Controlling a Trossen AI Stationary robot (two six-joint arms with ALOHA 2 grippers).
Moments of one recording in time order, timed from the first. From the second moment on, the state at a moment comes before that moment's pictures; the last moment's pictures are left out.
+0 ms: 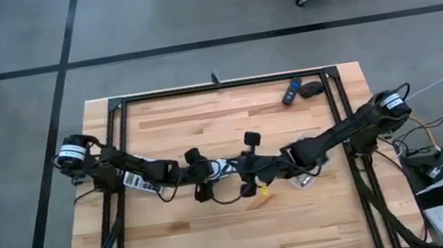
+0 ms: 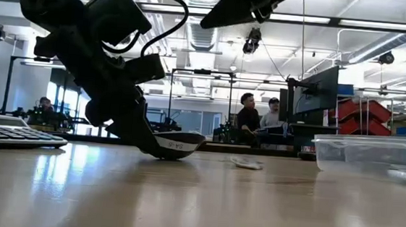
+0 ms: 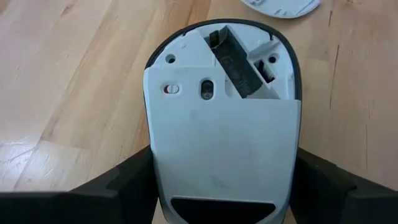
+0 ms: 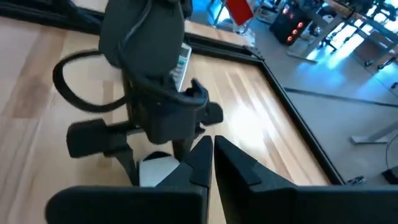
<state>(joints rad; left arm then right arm) -0.17 1.66 0.64 0.21 -0.33 -0.24 0.28 1.64 1.14 0.01 0.60 -0.06</state>
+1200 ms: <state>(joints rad) -0.17 1.67 0.64 0.30 -0.34 -0.26 0.01 1.90 0.82 1.57 -0.22 0.98</state>
